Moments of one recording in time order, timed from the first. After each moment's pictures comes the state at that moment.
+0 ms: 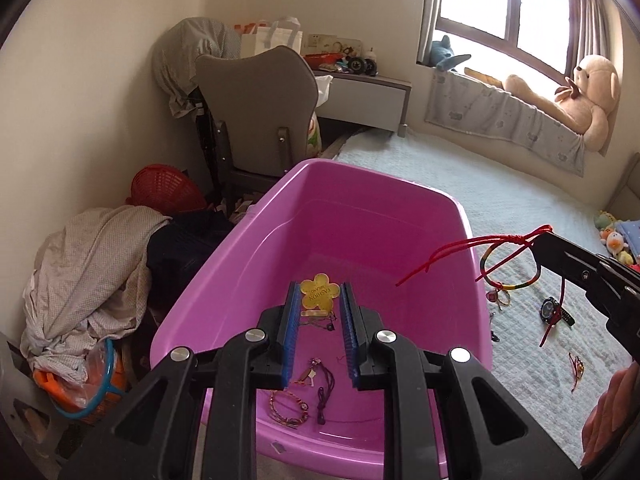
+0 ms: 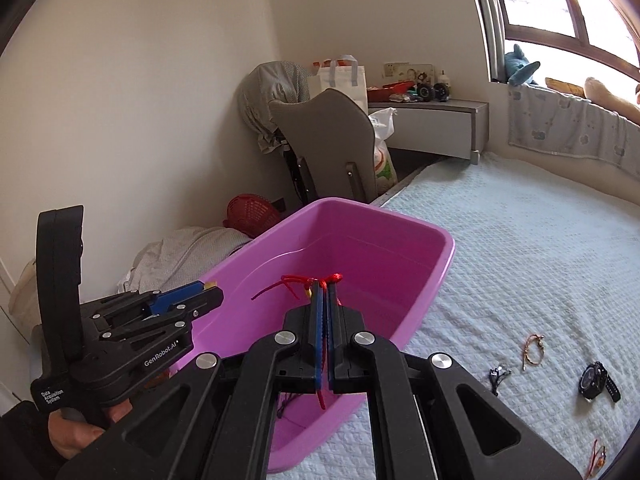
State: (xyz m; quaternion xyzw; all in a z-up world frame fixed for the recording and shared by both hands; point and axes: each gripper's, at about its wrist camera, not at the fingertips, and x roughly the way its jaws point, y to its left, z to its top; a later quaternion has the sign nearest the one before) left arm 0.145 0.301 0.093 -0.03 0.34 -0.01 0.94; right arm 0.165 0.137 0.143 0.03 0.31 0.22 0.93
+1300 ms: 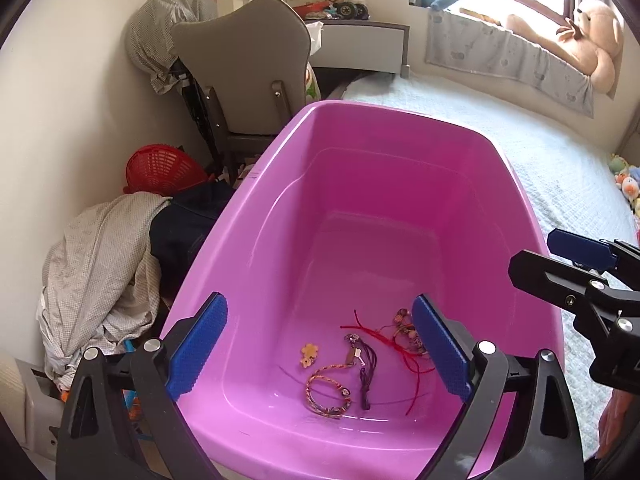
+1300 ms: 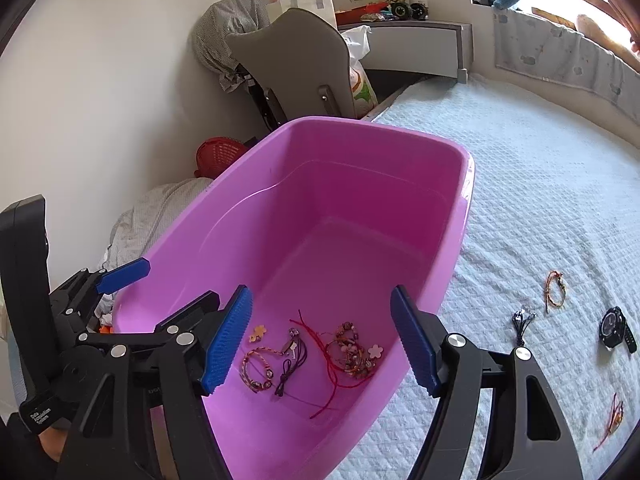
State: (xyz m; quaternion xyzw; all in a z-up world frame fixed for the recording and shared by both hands) left arm 0.183 0.307 0.058 0.04 0.42 -0.03 0.90; right arm 0.209 0.155 0.091 0.06 0.44 0.16 0.88
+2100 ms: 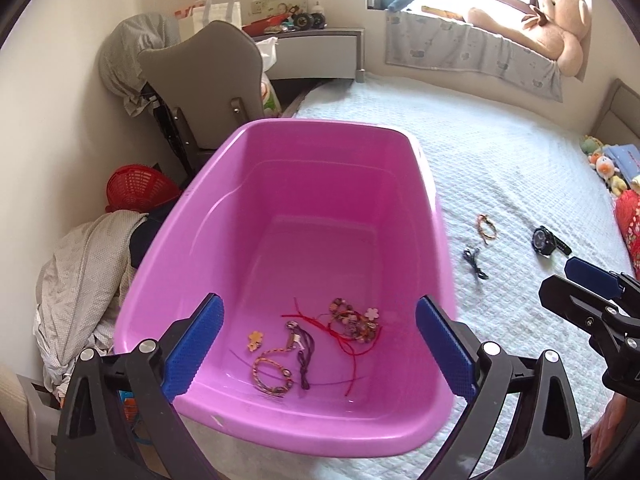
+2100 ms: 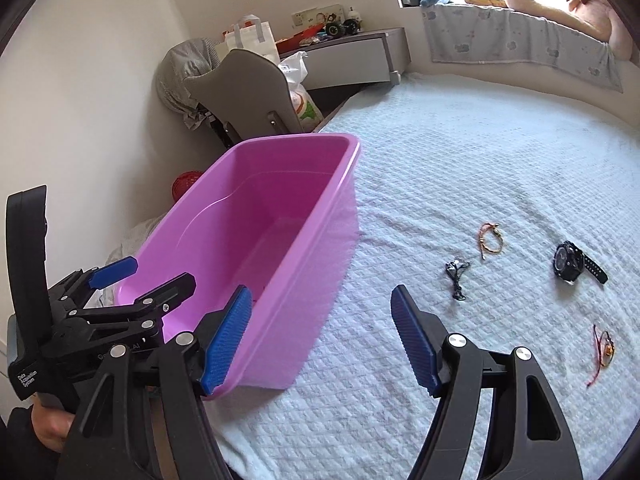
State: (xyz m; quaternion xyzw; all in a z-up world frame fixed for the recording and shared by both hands) left arm 0.141 0.237 0.086 0.06 0.41 -0.07 0.91; right arm 0.117 0.052 0.101 0.12 0.41 0.09 0.90
